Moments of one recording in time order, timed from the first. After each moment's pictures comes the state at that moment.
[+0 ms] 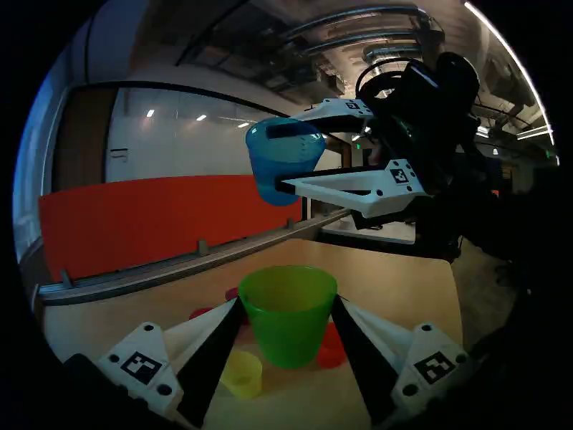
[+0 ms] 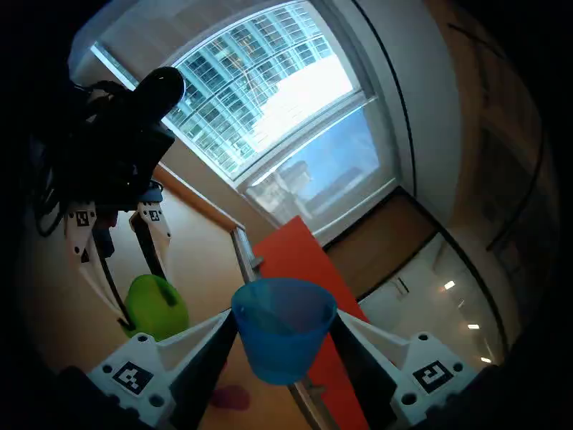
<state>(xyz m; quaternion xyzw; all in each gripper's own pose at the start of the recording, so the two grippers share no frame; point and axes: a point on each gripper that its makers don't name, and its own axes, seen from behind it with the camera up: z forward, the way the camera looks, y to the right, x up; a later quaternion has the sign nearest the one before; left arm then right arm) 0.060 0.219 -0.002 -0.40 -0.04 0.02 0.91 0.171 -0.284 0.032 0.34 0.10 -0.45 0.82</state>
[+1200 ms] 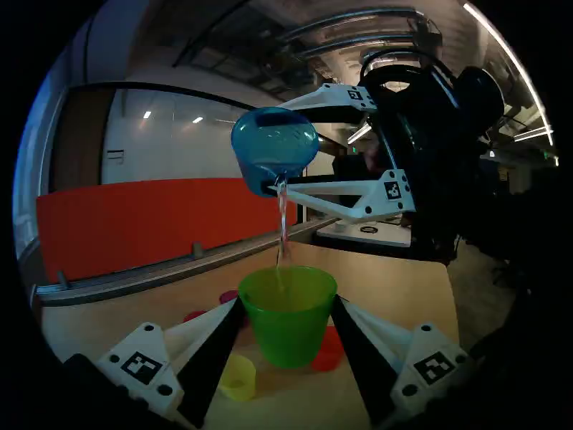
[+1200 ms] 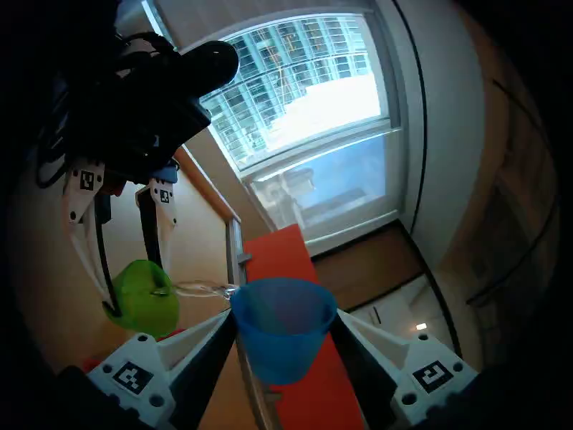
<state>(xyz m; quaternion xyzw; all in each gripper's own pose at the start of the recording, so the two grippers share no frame) 0.062 0.226 -0.005 -0.41 -0.03 0.02 0.91 0.175 -0.295 0.036 0.31 0.15 -0.55 0.76</state>
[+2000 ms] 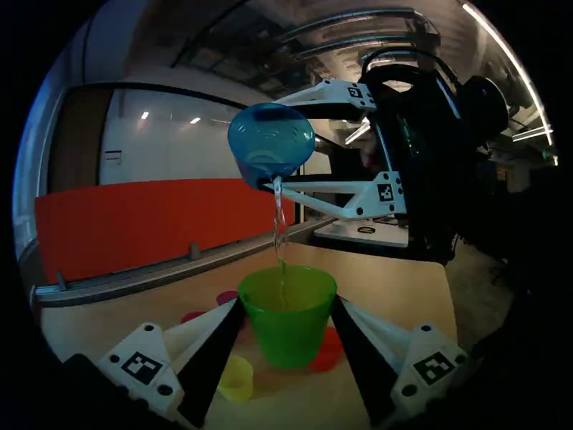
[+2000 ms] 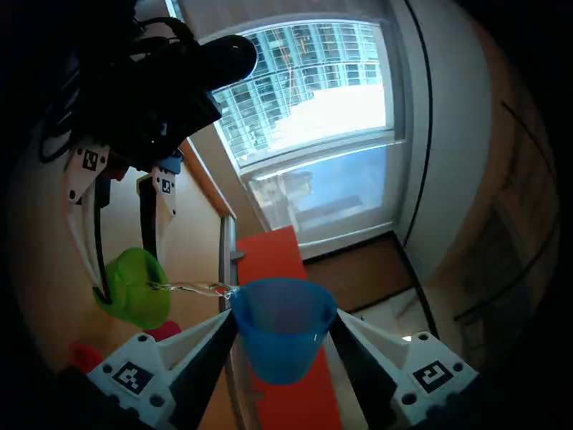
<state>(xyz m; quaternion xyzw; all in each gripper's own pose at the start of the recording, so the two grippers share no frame) 0.064 0.227 -0.009 -0.42 -0.03 0.02 0.91 0.182 -0.291 0.042 0.29 0.17 -0.58 0.74</state>
